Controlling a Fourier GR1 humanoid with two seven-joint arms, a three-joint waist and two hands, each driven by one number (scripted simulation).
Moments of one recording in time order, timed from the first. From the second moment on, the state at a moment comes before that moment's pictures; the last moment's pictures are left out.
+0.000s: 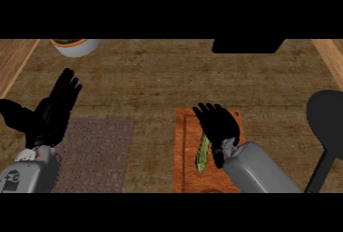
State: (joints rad) left arm -0.19 0.23 0.03 -1.58 0.17 0.13 0.23; right arm -0.45 -0.16 0.53 -1.39 0.94 0.57 0.53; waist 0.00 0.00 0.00
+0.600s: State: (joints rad) left arm -0.16 0.21 0.05 -1.60 0.14 0.10 0.24; right arm -0.46 -0.06 0.46 -1.18 1.05 0.46 0.39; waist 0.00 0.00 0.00
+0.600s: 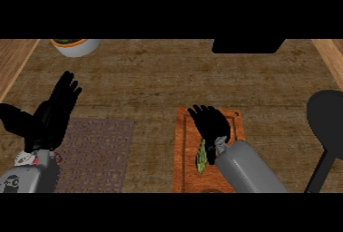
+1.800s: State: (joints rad) left arm -0.19 0.20 0.10 -1.58 0.13 0.07 0.25; right arm -0.54 -0.08 0.03 -1.02 1.07 0.16 0.58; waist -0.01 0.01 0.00
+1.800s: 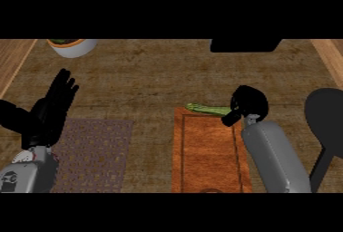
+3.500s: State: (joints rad) left arm -0.16 0.18 0.10 -1.58 0.12 0.06 0.23; right arm -0.59 -0.49 -0.27 -1.19 1.32 -0.11 0.90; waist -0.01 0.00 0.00
